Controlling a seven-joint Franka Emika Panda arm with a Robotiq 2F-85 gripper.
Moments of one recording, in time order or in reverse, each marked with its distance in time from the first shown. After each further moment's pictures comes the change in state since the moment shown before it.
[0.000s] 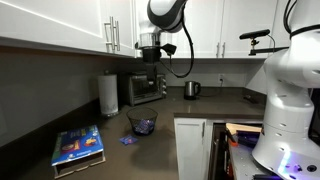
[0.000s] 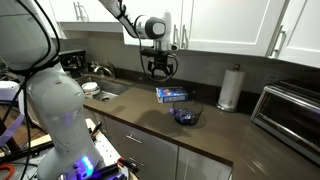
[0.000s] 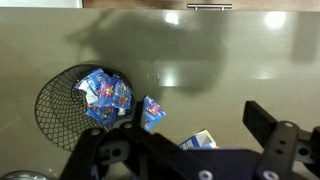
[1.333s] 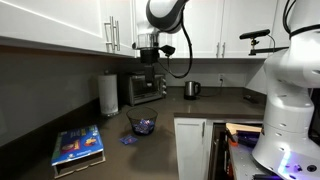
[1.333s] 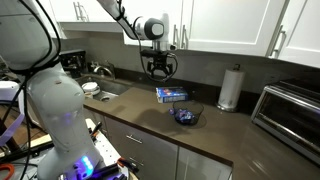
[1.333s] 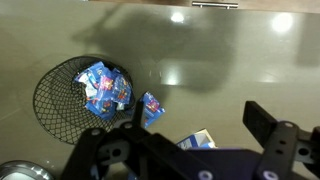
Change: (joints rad) arm 0.000 0.014 0.025 0.000 -0.028 0.030 0.000
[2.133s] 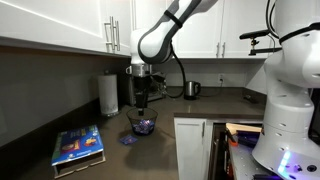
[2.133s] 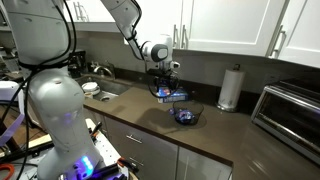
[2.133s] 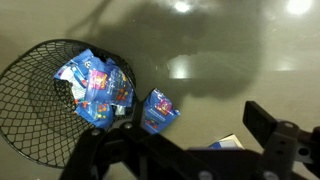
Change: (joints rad) arm -0.007 0.277 0.003 0.019 -0.007 0.287 0.057
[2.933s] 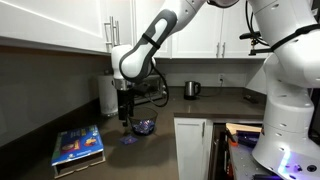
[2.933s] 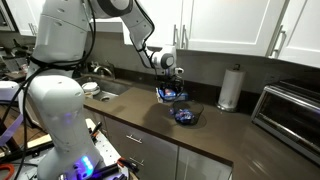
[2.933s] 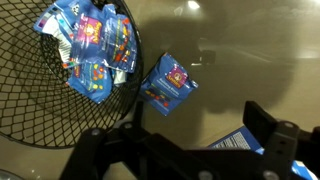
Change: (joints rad) arm 0.018 0.290 0.011 0.266 -0.097 0.026 0.124
